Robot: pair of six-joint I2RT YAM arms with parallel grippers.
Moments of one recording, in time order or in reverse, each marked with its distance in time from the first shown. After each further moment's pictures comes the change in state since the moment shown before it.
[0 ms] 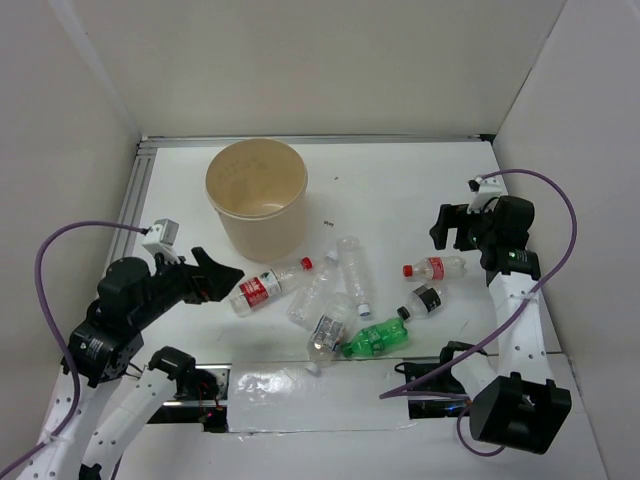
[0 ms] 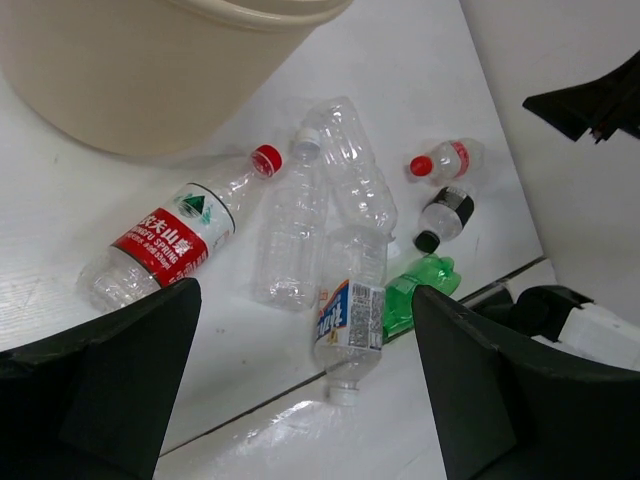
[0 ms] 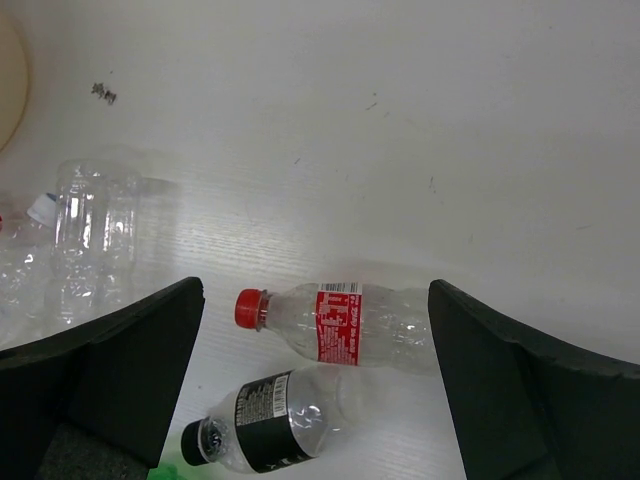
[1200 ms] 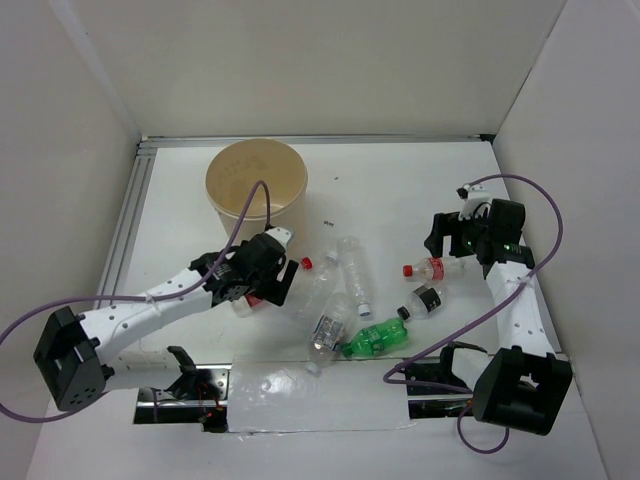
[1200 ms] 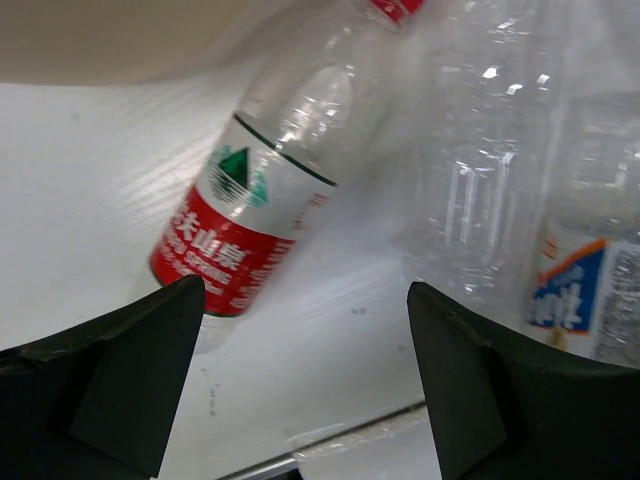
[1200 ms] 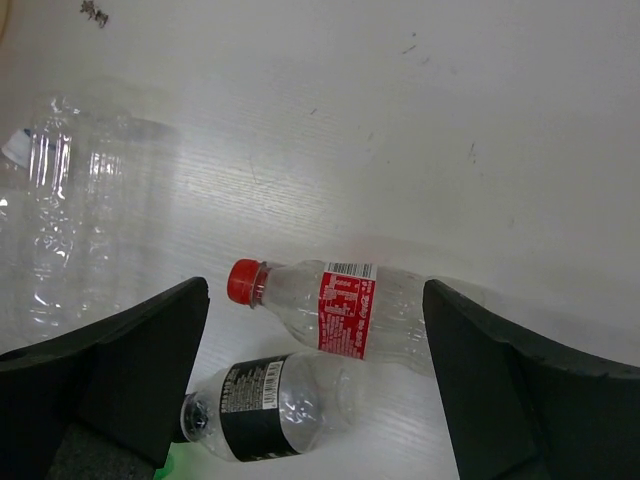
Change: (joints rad) left arm -0.480 0.755 0.032 0.075 -0.434 0.230; right arm -0.012 0.103 -0.043 -0.001 -0.066 -0.087
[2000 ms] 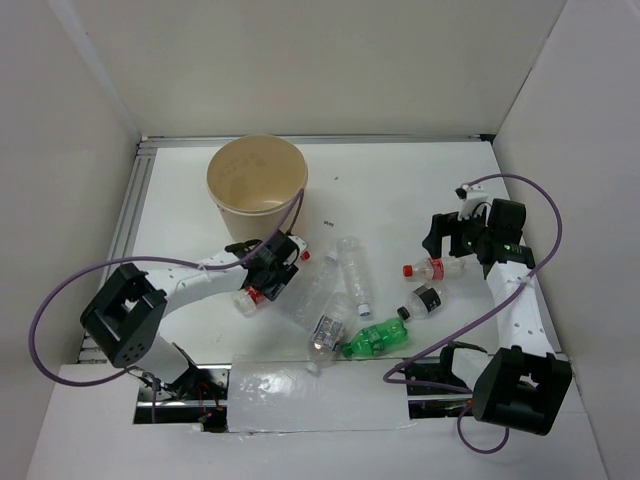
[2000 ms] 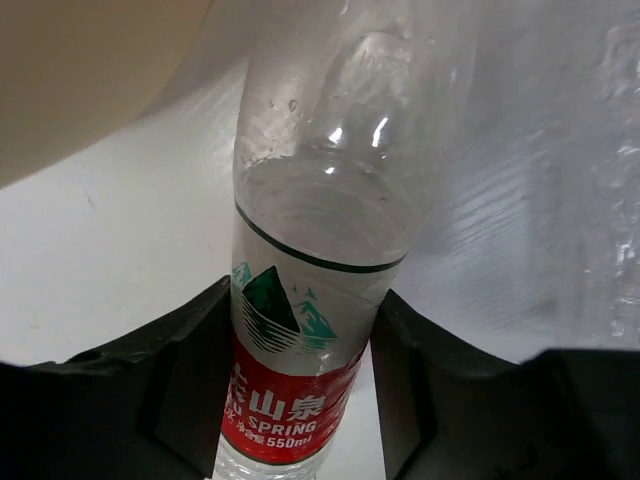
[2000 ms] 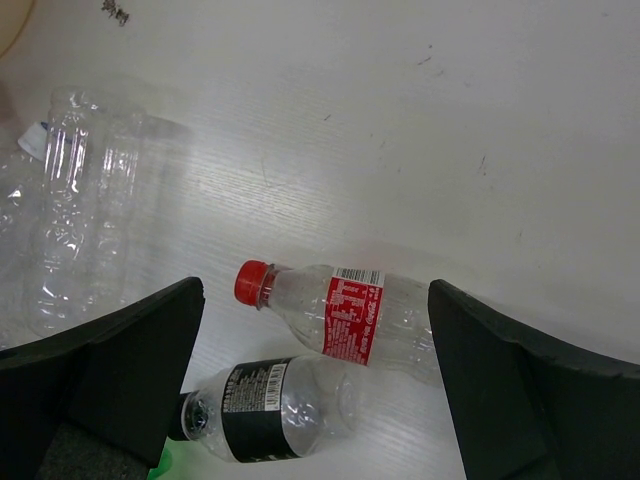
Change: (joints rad) left arm 0.107 0.322 -0.016 0.160 0.000 0.335; right arm -0.003 0.000 -0.001 0.002 -0.048 -0.033
